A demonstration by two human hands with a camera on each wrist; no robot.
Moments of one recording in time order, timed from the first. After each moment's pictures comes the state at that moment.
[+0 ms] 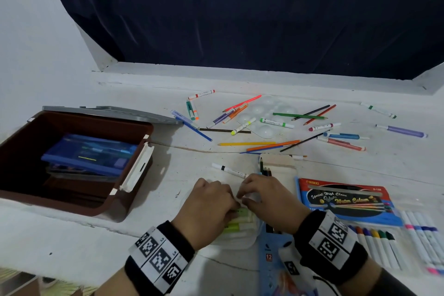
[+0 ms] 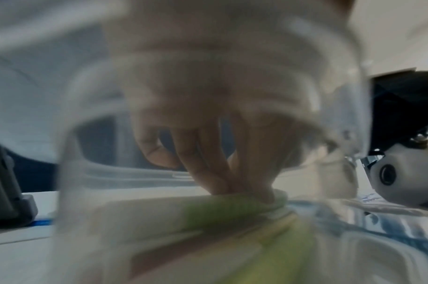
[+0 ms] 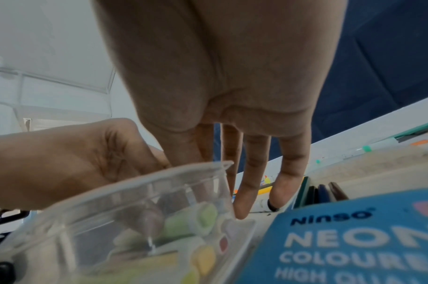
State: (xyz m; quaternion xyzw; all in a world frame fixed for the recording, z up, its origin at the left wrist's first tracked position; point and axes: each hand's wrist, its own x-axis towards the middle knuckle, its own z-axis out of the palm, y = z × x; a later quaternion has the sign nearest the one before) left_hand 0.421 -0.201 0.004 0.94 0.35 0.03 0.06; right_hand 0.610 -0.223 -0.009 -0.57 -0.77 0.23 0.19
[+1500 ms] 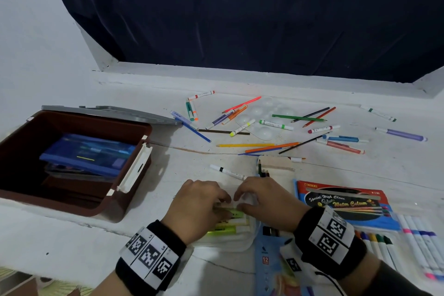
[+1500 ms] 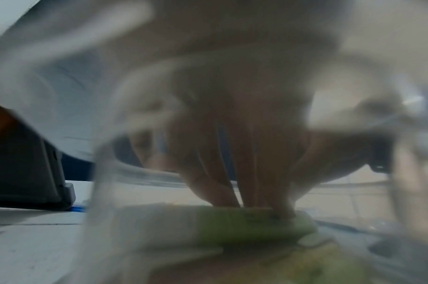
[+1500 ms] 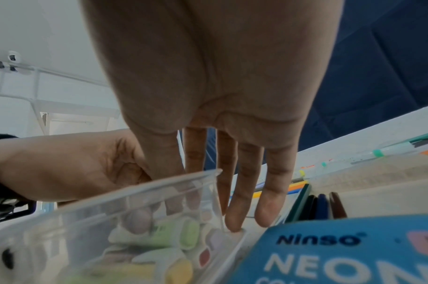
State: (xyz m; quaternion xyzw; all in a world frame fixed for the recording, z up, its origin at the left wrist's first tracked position) left_hand 0.414 -0.192 0.006 0.88 0.45 0.04 0.15; right_hand 0.617 -0.218 -0.006 -0.54 -0.78 0.26 0.17
